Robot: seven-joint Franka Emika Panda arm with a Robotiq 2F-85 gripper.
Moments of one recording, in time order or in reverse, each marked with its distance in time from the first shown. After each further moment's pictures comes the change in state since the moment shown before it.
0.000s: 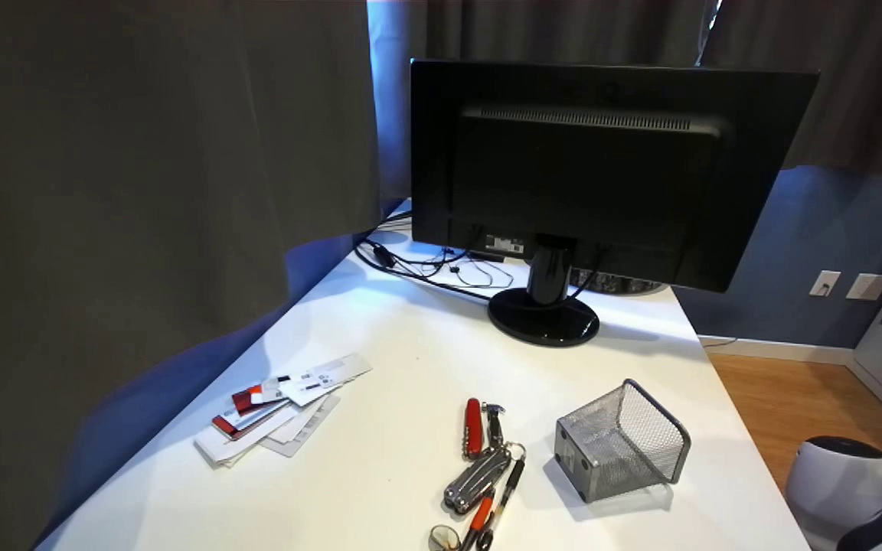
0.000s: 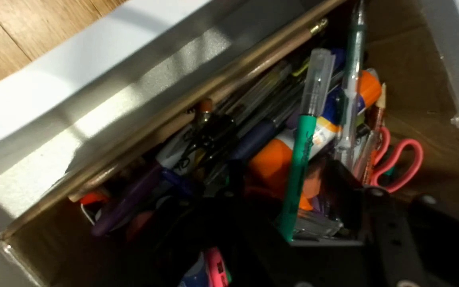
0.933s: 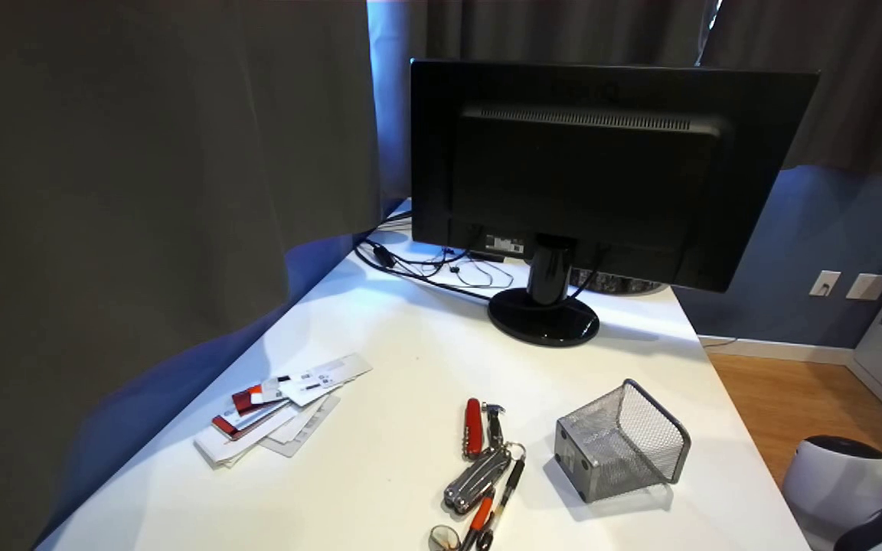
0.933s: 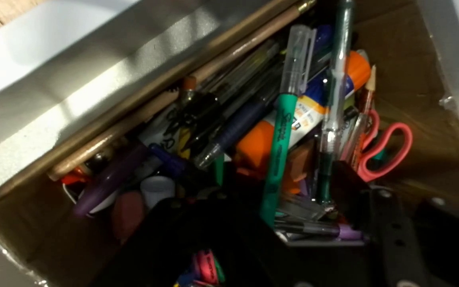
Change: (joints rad) arm 0.003 0.000 0.014 0.001 0.000 0.024 0.000
